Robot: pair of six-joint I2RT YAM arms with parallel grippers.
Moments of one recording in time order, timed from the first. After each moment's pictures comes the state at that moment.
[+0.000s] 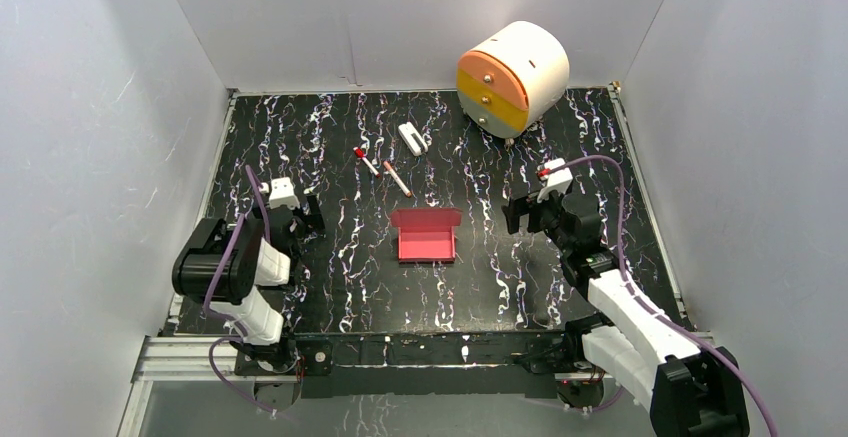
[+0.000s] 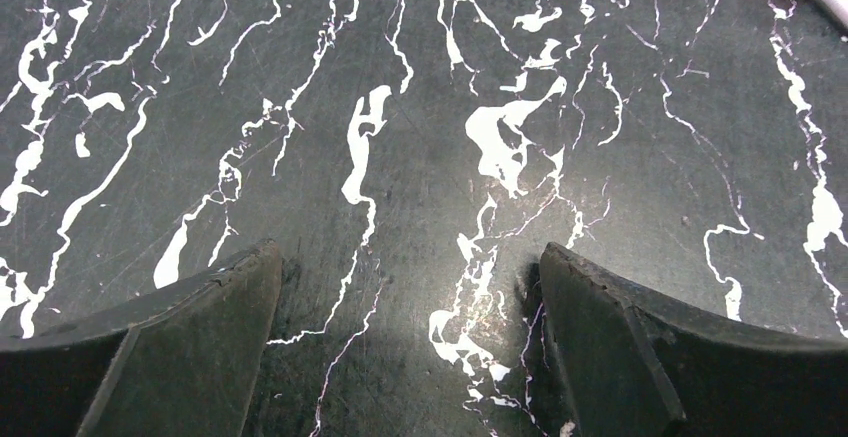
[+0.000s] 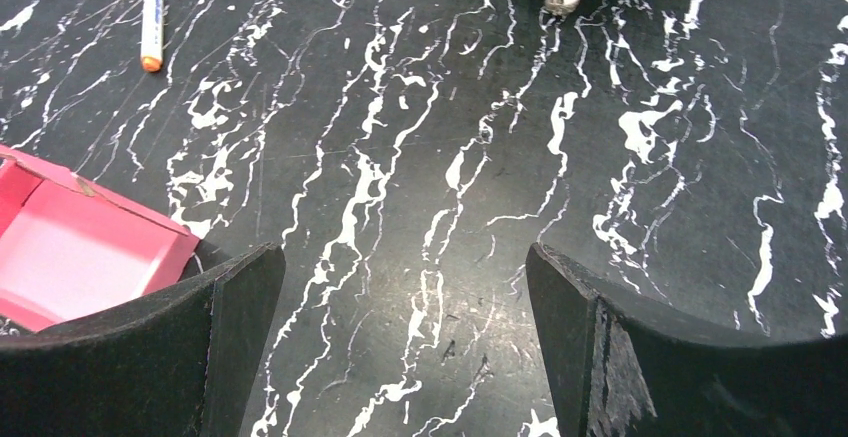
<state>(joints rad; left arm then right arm) -0.05 1.66 0.21 1.11 -0.23 -0.08 0.31 0.87 0.36 0.20 -0.09 0.00</state>
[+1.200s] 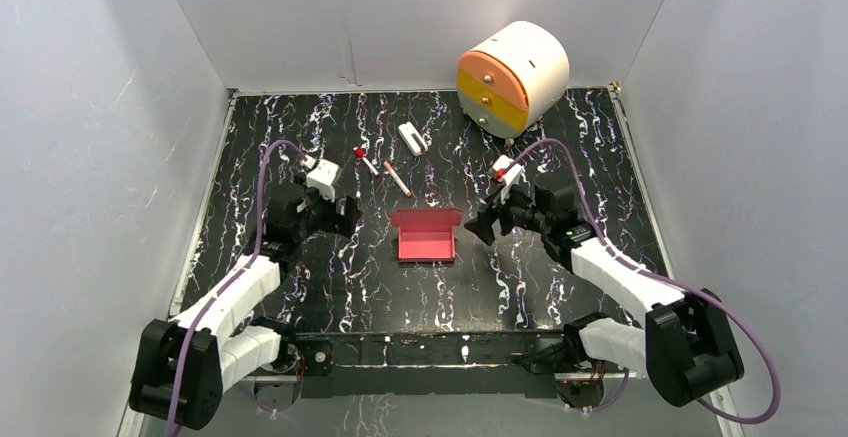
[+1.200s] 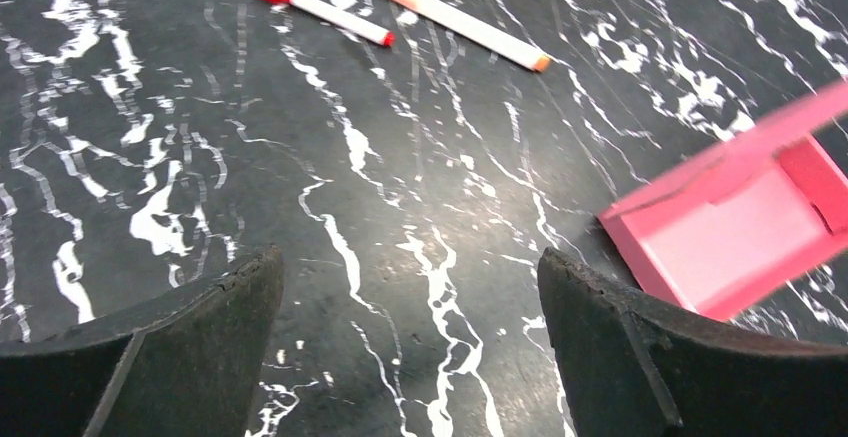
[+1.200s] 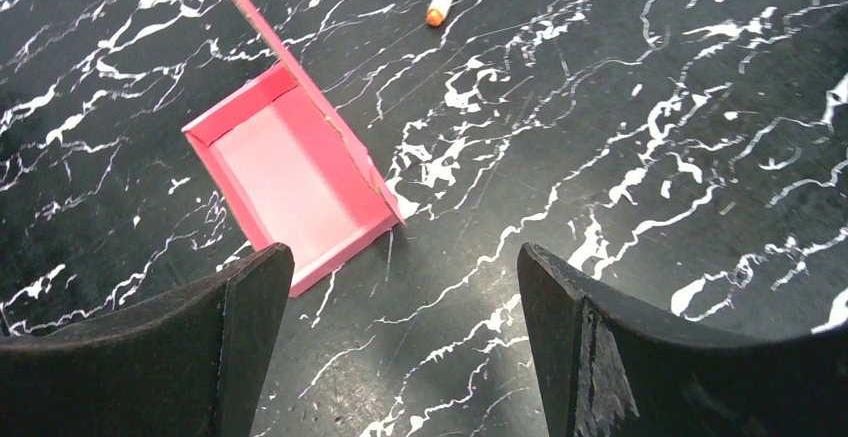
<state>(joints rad) -0.25 1.03 0.46 0.15 0.19 0.07 0.41 1.11 0.52 0.17 -0.55 -0.14</state>
